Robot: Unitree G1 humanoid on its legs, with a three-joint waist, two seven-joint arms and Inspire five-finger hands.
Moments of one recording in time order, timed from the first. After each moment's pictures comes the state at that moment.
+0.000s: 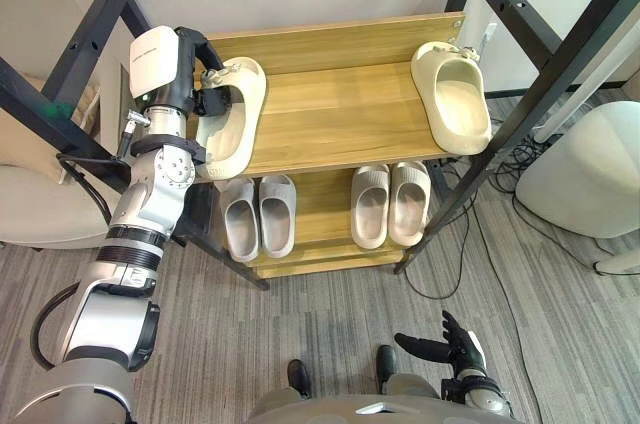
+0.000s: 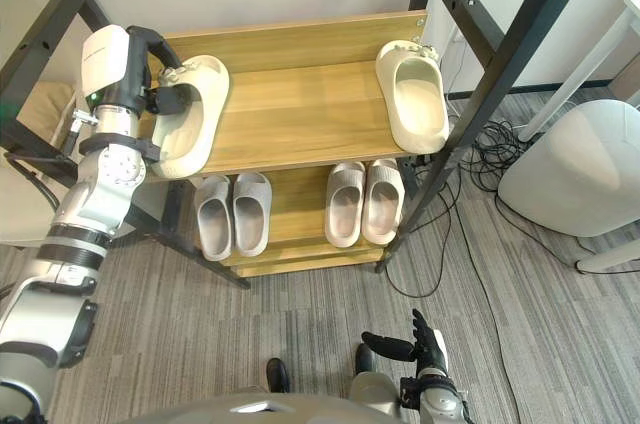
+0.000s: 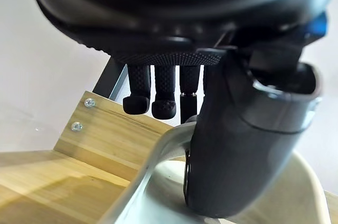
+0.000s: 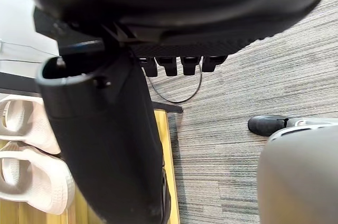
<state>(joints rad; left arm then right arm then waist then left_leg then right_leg) -0.66 0.59 -0.13 0.43 0.50 -0.01 0.34 0.20 -0.13 -0.01 0.80 0.07 -0.13 -0.09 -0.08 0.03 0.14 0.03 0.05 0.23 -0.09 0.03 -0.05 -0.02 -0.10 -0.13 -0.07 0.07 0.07</state>
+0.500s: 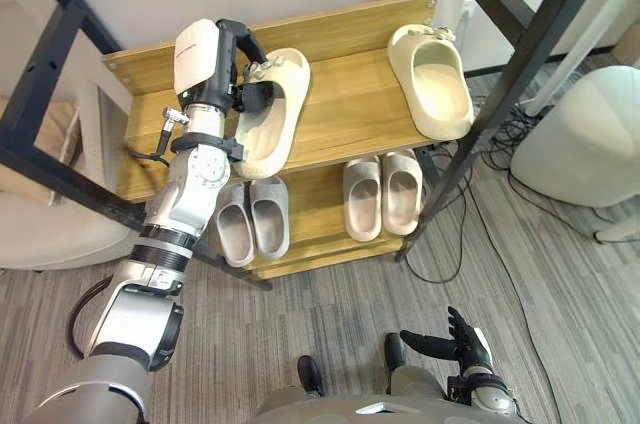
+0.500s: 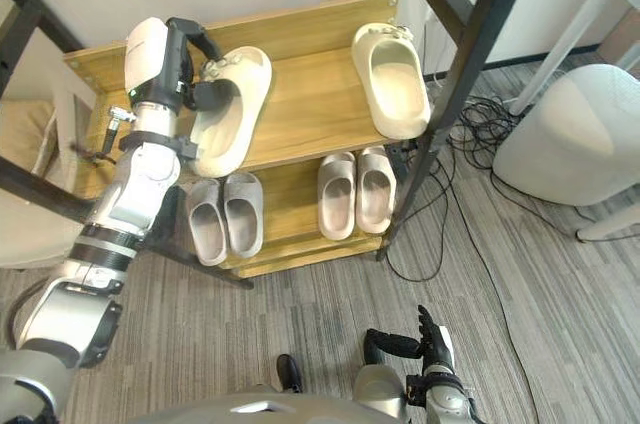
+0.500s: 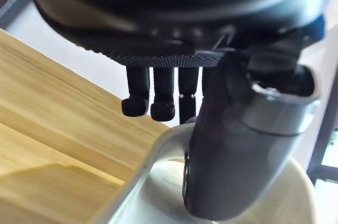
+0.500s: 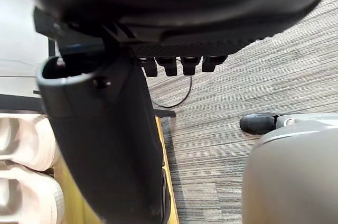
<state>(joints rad) -0.70 0.50 -0.19 0.34 0.44 -0.01 0.34 0.20 -0.15 -0.01 0.77 0.07 -0.13 -0.09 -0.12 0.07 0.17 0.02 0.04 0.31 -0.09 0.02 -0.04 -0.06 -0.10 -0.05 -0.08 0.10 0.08</state>
